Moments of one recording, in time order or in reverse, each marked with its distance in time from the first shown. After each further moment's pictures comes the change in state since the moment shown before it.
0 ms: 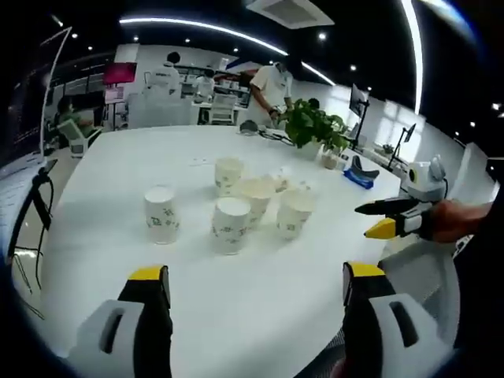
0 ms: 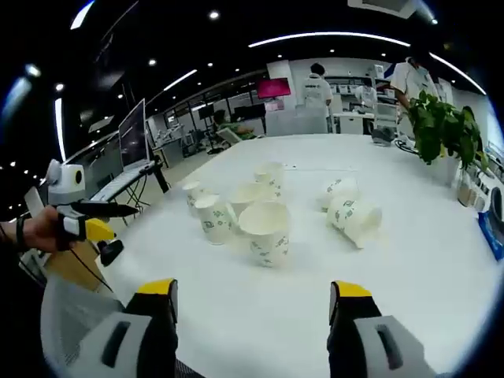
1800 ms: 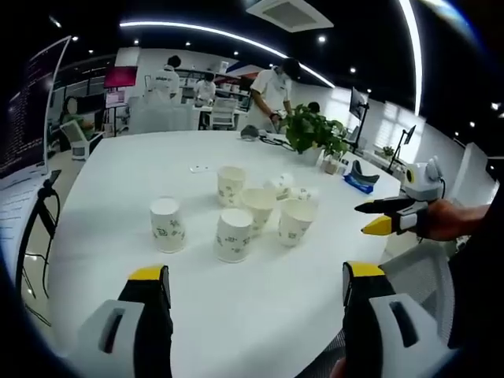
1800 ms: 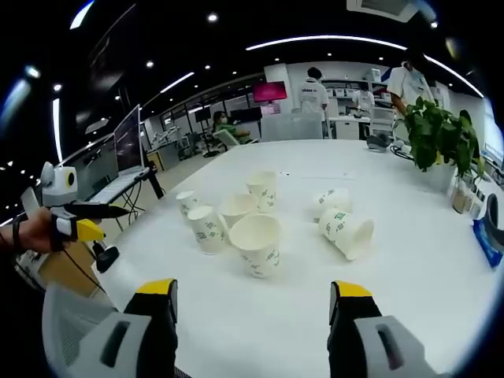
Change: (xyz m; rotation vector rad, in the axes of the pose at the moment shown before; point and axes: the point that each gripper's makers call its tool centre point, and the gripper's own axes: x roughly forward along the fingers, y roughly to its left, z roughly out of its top) left arm -0.006 0.004 0.015 0.004 -0.017 0.000; right arm -0.001 -0.014 0.012 0.003 -0.019 -0.033
